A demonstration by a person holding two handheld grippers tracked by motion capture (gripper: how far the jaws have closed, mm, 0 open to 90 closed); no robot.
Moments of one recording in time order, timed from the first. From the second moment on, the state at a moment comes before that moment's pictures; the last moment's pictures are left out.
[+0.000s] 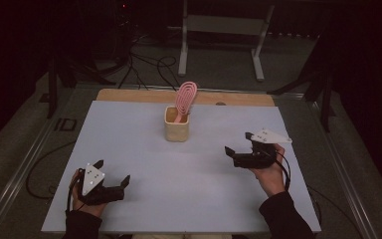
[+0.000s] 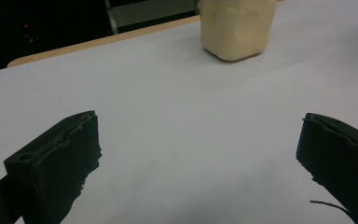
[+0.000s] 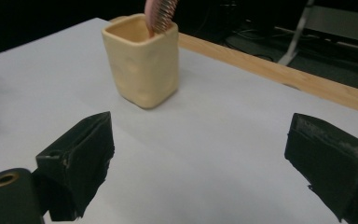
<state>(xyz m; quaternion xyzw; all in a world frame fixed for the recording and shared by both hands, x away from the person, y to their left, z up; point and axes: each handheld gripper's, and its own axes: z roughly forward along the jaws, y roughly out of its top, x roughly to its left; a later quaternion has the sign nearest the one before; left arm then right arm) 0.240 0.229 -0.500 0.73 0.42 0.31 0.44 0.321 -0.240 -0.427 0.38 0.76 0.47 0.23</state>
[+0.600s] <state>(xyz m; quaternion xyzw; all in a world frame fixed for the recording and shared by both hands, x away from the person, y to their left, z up) 0.237 0.239 -0.489 0.71 0.43 0.32 0.45 0.284 -0.265 -0.451 0.38 0.74 0.49 0.26</state>
